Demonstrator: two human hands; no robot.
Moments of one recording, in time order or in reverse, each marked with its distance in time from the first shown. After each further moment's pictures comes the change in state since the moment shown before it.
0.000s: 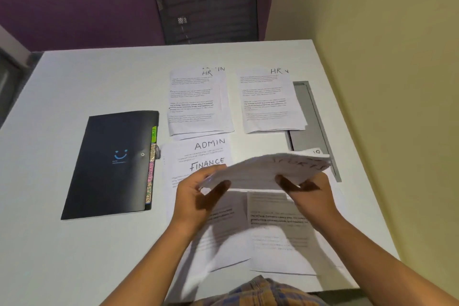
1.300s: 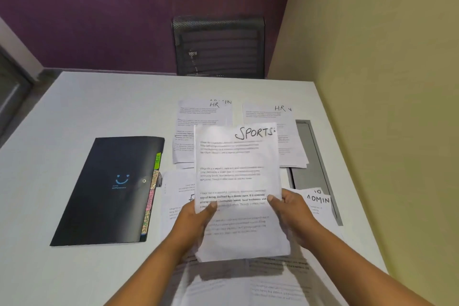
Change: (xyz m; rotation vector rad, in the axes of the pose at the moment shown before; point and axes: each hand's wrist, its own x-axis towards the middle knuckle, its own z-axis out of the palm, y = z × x) left_hand 0.034 -0.023 -0.017 -0.308 -0.140 -0.438; right_hand 0.063 0.005 0.035 0.071 -0.198 0.389
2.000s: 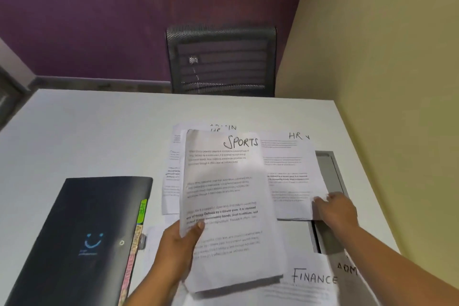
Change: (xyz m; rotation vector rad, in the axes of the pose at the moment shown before) left_hand 0.131 0.035 -0.029 -0.096 0.252 -0.007; right_hand 0.183 -0.057 -0.073 -0.579 0.522 0.075
